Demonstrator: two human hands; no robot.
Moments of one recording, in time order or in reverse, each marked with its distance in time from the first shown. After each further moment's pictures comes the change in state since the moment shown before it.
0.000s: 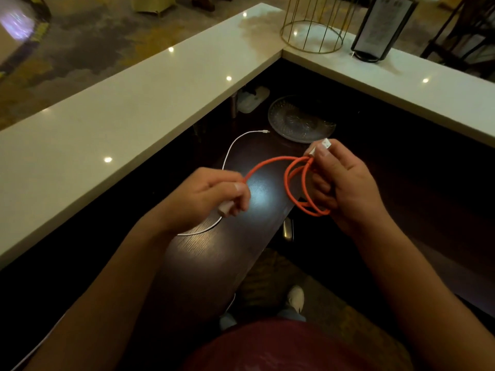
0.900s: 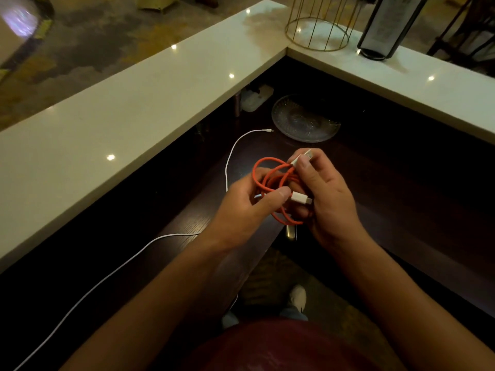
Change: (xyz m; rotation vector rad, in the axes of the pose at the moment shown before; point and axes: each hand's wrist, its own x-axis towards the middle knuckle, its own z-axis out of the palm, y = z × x) left_hand 0.018 -0.013 0.063 -0.184 0.289 -0.015; right_hand -0.006 0.020 0.031 0.004 -0.021 -0.003
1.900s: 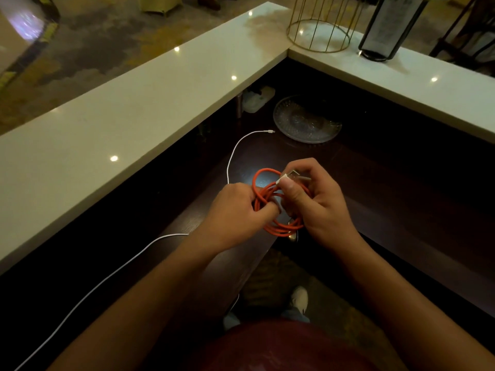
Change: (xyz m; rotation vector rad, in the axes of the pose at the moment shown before) left_hand 0.004 -0.011 -0.014 0.677 -0.013 -0.015; right_hand -0.005 0.014 -0.012 -0.342 -0.102 -0.216
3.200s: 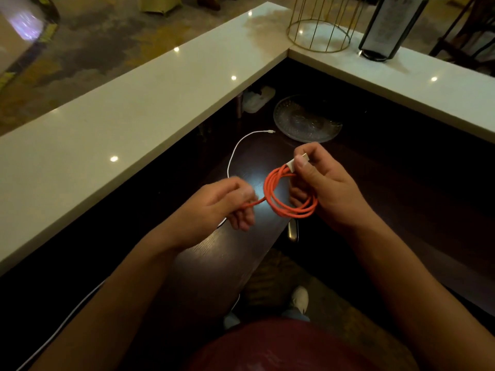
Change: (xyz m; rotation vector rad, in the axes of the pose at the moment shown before) left_hand -0.020 -0.008 -0.047 -0.526 -0.231 -0.013; right_hand 0.024 -0.003 -0.016 0.305 -0.077 0.227
